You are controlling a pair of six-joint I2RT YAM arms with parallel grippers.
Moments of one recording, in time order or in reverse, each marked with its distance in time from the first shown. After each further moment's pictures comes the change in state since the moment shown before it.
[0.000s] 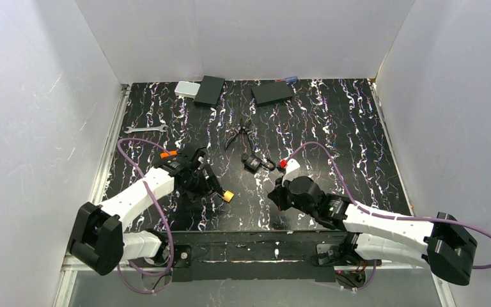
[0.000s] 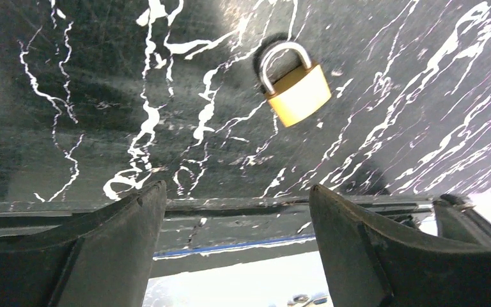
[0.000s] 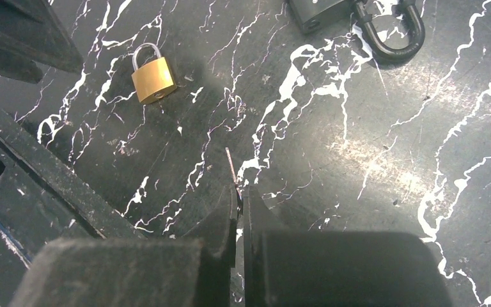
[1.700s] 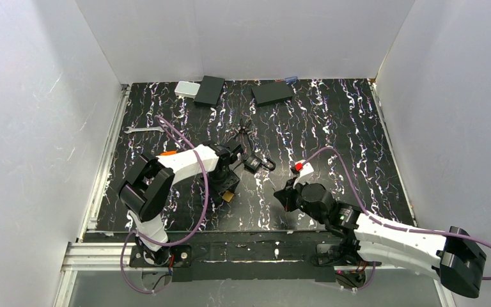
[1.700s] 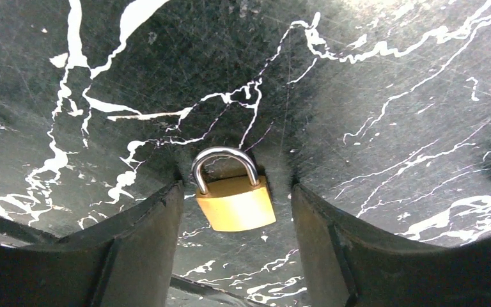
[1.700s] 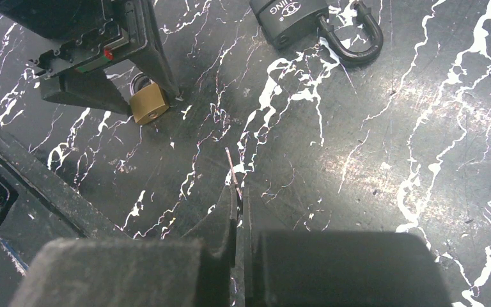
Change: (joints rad) left arm -0.203 0.544 0.354 -0.106 -0.283 -0.466; right arm -0.010 -0.176 -0.134 0.071 0.075 0.055
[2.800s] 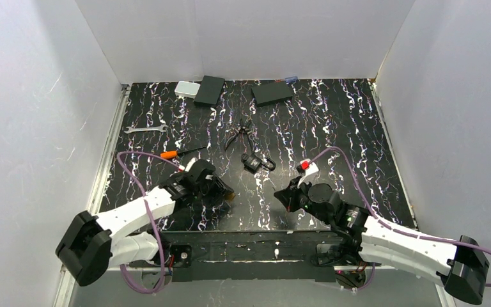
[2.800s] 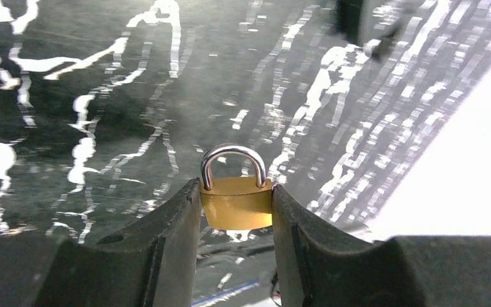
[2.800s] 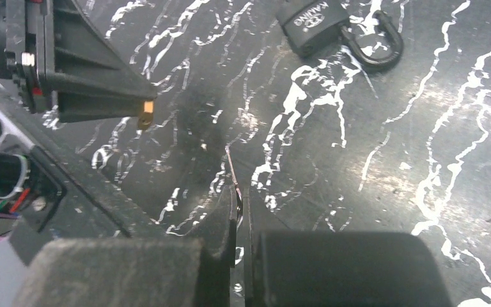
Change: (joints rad) left arm -0.023 -0.616 -0.540 0.537 0.057 0.054; right arm -0.005 -0.108 0.001 -0.059 -0.033 0.037
